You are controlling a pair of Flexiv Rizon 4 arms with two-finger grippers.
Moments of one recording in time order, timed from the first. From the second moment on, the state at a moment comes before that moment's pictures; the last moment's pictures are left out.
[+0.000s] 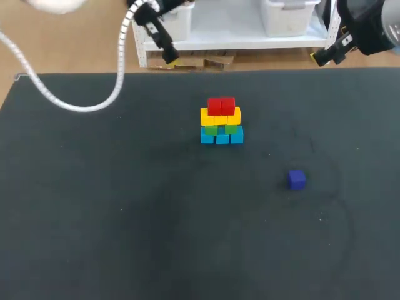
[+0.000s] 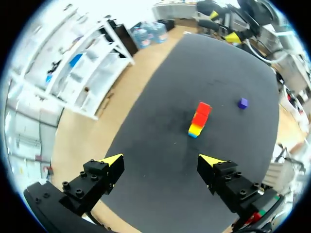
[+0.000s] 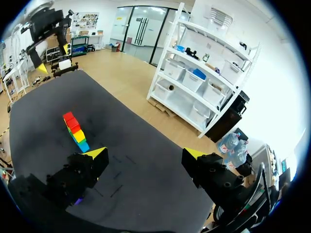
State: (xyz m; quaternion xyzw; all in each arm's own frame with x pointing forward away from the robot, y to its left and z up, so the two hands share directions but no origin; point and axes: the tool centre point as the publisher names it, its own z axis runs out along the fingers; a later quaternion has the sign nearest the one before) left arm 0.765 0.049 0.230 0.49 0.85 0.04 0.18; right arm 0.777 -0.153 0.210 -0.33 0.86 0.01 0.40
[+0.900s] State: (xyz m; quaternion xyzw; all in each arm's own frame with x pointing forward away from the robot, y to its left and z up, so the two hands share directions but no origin) left arm 0.709 0.221 0.206 0.12 0.93 0.11 0.34; right arm 0.777 -0.152 0.210 -0.33 0.86 0.01 0.40
